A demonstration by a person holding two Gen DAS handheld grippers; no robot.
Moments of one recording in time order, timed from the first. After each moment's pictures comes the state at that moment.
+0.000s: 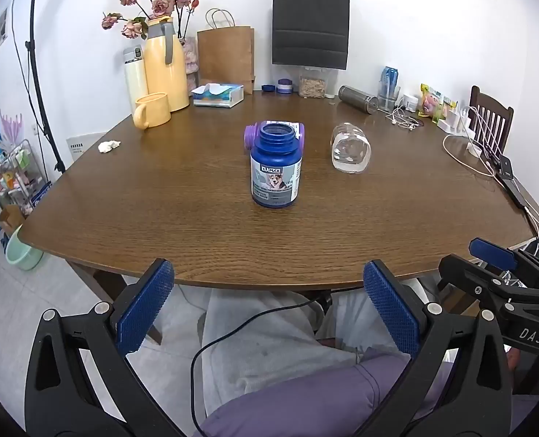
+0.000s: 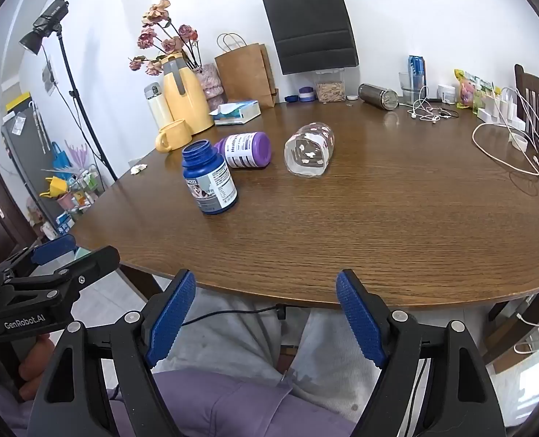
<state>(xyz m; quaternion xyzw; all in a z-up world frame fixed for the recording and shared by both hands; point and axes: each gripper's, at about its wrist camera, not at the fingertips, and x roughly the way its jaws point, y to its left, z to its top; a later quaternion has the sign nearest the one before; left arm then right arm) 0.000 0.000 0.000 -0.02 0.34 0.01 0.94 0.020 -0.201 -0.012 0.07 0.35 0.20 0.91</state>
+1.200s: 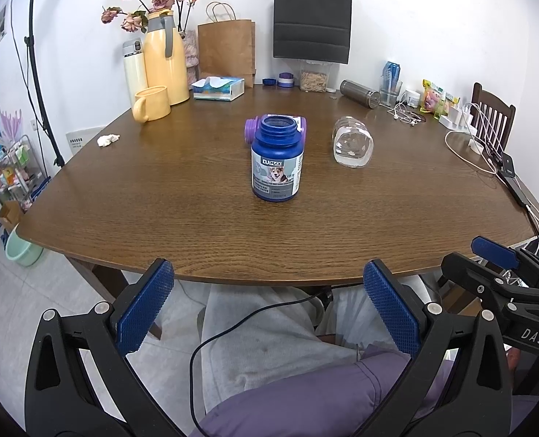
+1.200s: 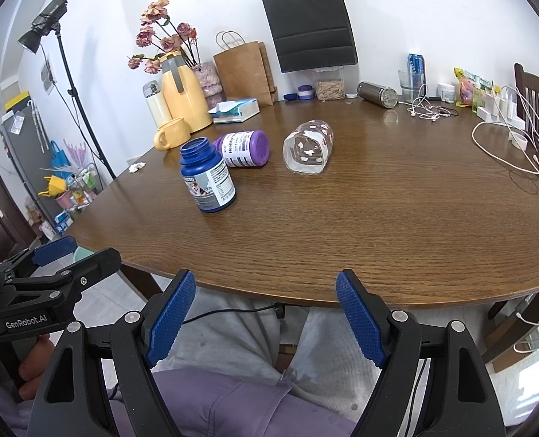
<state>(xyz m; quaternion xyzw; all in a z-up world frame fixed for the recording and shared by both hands) 0.000 0.002 -0.007 -0.02 0.34 0.01 0.94 0.019 -0.199 -0.014 0.06 0.35 0.20 0.91</state>
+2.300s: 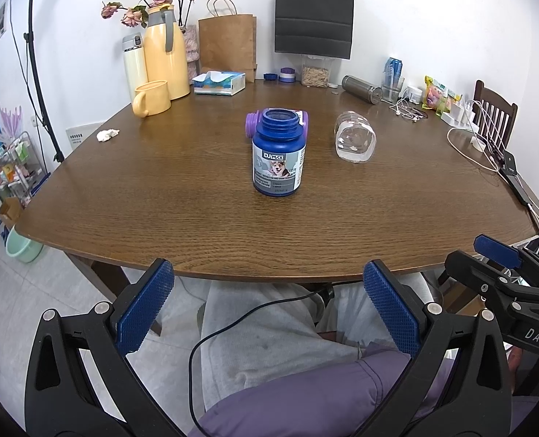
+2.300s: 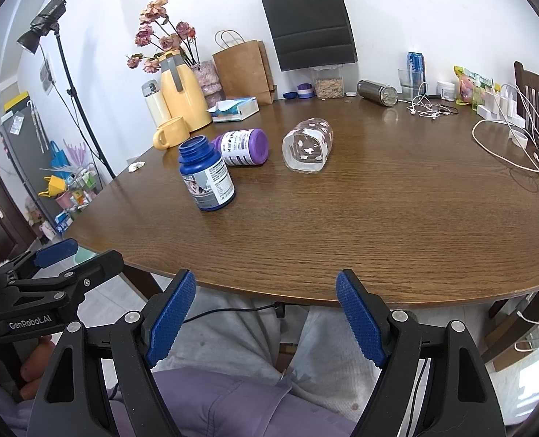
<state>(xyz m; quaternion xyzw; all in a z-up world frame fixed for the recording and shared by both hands) 0.004 0.001 -0.013 -0.02 0.35 0.01 0.93 0.017 -0.195 -0.020 0.06 0.36 0.20 0.91</state>
